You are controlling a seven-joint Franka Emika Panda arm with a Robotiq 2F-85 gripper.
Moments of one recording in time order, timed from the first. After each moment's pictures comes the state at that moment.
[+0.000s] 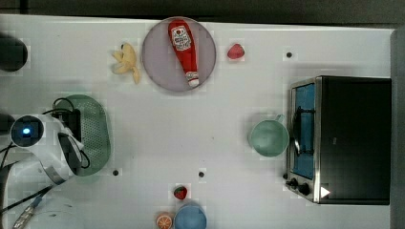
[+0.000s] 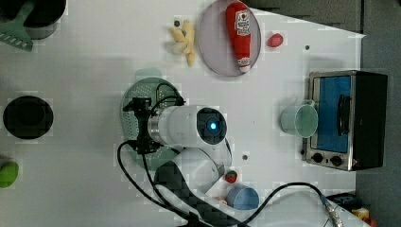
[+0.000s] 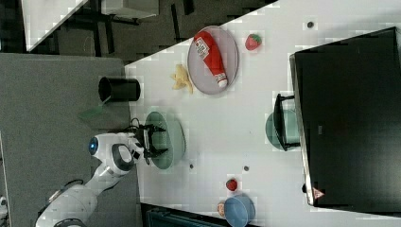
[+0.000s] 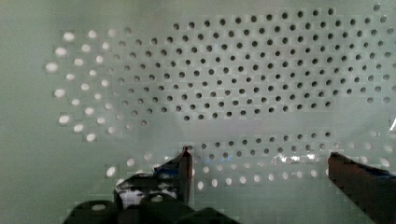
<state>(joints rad) 0.69 0.71 0.07 -1.88 0.24 1.08 1.22</state>
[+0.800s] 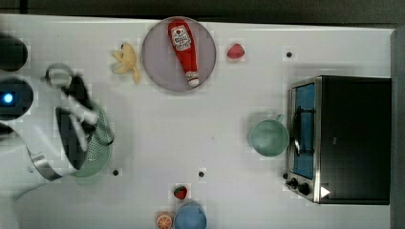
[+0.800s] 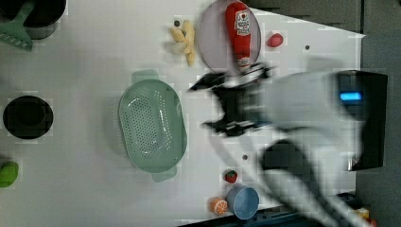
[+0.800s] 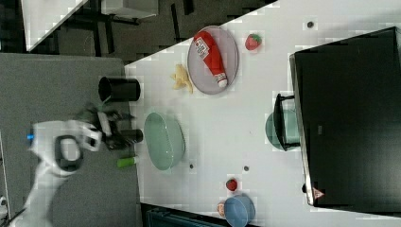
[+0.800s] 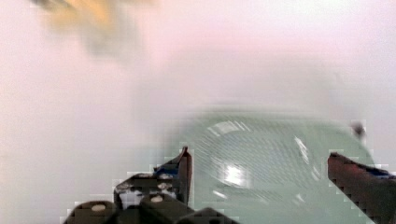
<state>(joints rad) 0.70 0.25 -0.21 -1.92 0.17 0.64 0.84</state>
